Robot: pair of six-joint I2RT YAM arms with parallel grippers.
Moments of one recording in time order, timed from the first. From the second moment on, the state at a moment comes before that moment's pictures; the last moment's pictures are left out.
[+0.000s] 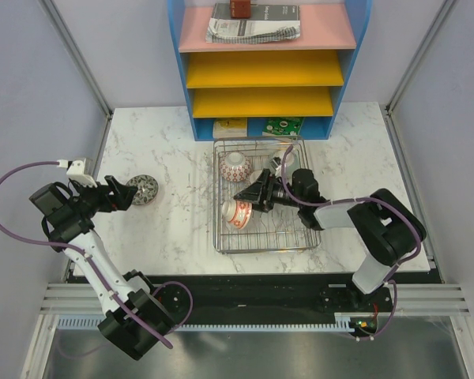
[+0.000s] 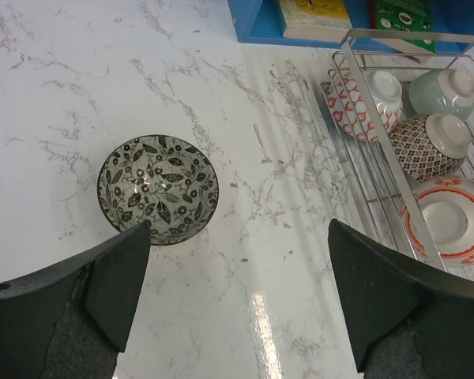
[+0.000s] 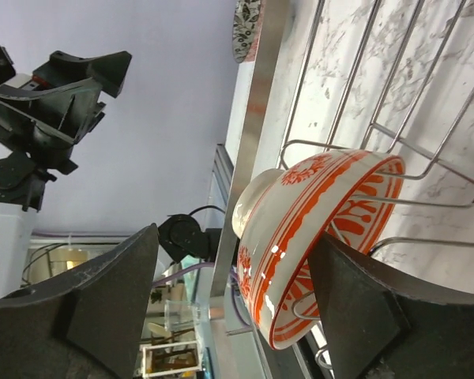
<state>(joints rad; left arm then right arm) 0.77 0.86 0.80 -0.54 1.00 0.25 0.57 1.70 0.61 0.93 -0.68 1.21</state>
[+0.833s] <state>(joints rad) 0.77 0.87 0.80 -0.54 0.96 0.28 0.57 1.60 0.92 0.11 -0.54 0.63</state>
